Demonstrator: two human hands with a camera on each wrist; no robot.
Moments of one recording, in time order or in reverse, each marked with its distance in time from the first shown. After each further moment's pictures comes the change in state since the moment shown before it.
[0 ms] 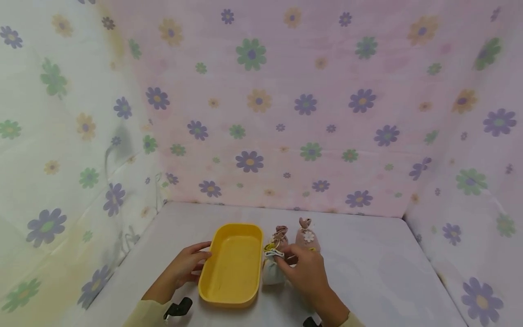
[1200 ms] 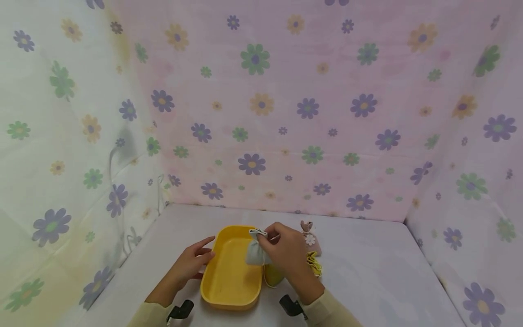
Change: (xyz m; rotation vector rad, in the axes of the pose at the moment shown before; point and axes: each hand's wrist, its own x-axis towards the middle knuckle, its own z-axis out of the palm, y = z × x) left_hand -0.002 -0.003 0.003 0.128 0.041 0.192; right_hand 0.048 -0.040 0.023 0.075 0.052 -0.025
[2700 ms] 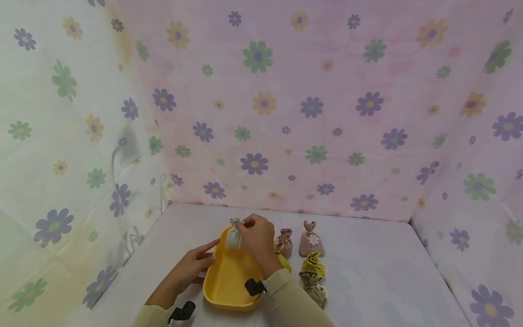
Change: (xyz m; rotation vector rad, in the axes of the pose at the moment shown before) left_hand -0.005 -0.002 -0.007 -0.113 -0.154 -0.063; right_hand 0.034 0.005 0.107 0.143 -0.010 0.262
